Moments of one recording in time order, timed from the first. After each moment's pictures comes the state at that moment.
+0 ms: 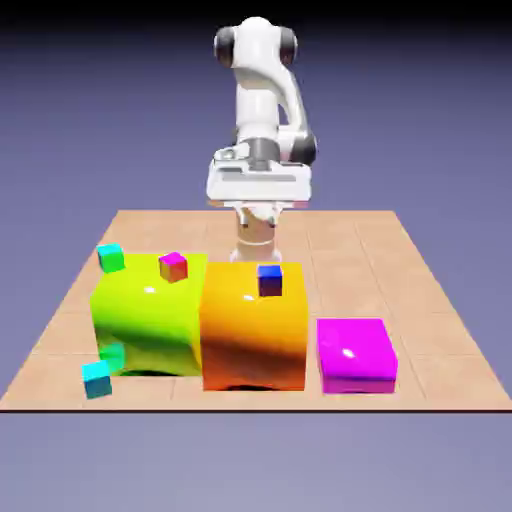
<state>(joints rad) 0.00 -0.57 0.04 -2.80 0.02 3.02 0.73</state>
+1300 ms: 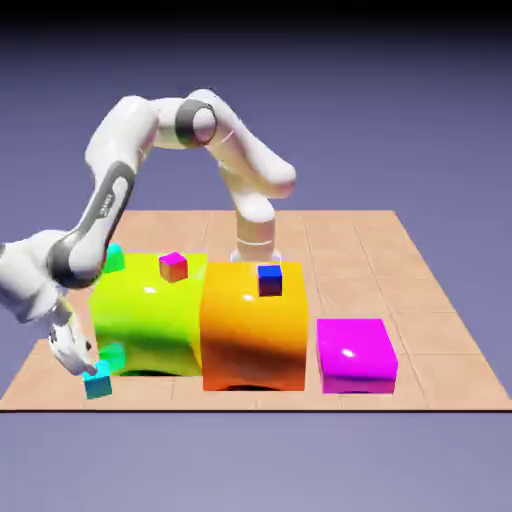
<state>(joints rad) -0.82 0.77 0.15 -1.52 0.13 1.86 1.22</state>
